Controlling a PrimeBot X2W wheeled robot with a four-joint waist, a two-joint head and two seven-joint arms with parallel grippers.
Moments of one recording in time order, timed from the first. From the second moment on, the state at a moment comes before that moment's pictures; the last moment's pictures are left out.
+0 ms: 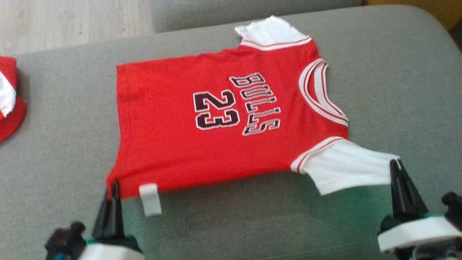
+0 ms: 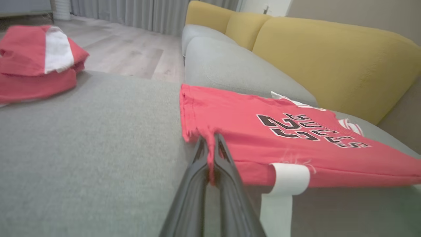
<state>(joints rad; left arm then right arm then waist) 0.06 0.21 -0.20 0.15 -0.48 0.00 -0.23 0.16 -0.04 -0.07 -0.08 0.32 0.13 0.00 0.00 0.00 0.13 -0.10</state>
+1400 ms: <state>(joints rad) -0.24 0.06 -0.25 0.35 -0.69 0.08 -0.08 -0.38 -0.04 -0.10 0.41 0.30 0.13 0.05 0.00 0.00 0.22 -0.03</state>
